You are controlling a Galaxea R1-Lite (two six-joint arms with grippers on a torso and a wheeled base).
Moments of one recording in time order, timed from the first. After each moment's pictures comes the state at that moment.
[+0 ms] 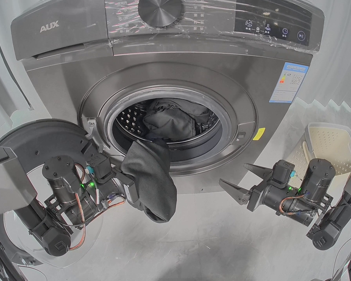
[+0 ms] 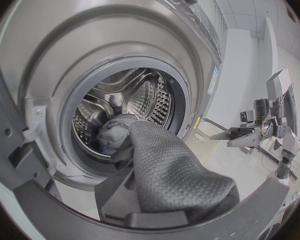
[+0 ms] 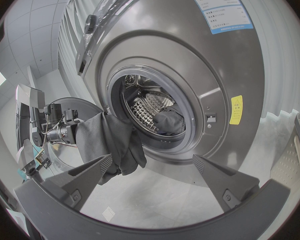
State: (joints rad) left arm -0.49 1.93 -0.40 -1.55 -0.14 -0.01; right arm 0.54 1.90 -0.32 -1.54 0.16 0.13
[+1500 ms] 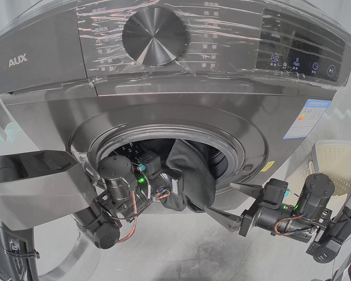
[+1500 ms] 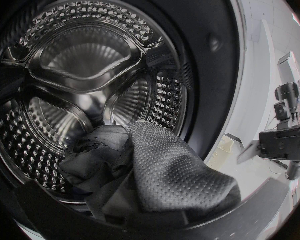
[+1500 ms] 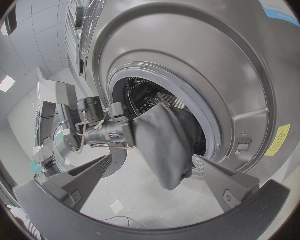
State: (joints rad) left arm -0.64 2.20 -0.75 -1.55 -0.07 0.00; right arm 0.69 1.87 -0.25 -1.54 0.16 0.13
